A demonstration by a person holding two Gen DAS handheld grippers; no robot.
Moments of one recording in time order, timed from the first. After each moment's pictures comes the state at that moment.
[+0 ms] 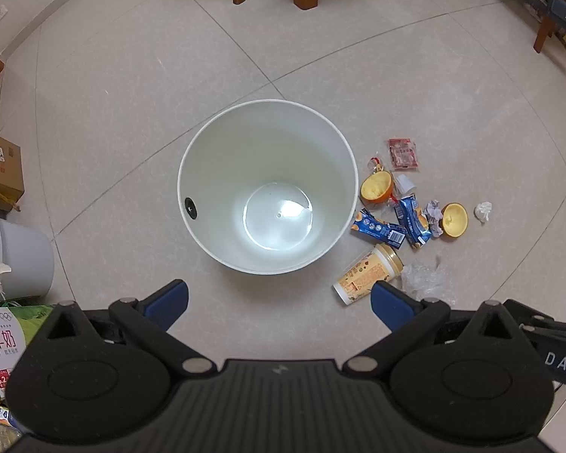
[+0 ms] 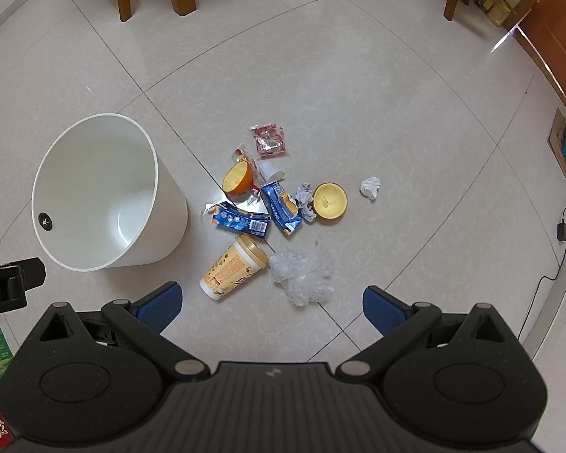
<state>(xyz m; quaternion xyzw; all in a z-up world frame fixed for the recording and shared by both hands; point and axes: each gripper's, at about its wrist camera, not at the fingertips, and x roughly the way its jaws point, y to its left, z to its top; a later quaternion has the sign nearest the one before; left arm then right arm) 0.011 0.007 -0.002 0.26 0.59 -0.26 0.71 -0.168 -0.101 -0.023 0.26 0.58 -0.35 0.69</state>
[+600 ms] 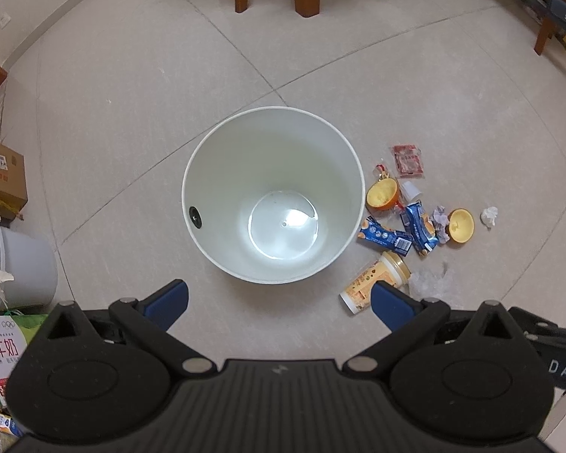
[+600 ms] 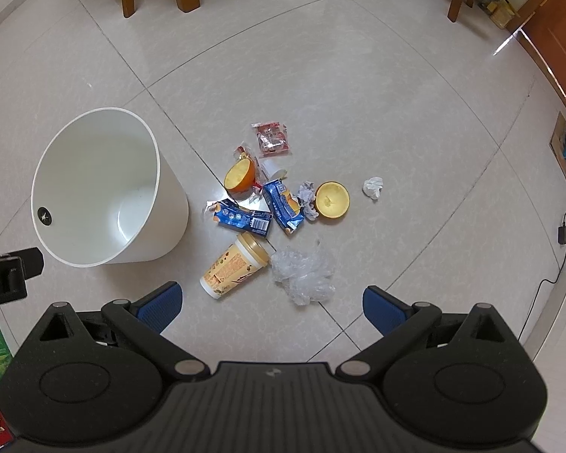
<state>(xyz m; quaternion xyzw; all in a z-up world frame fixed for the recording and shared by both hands) 0.011 0.006 -0.008 0.27 0.58 -0.26 0.72 -0.166 -0.099 -0.027 0.25 0.59 -0.35 0.69</state>
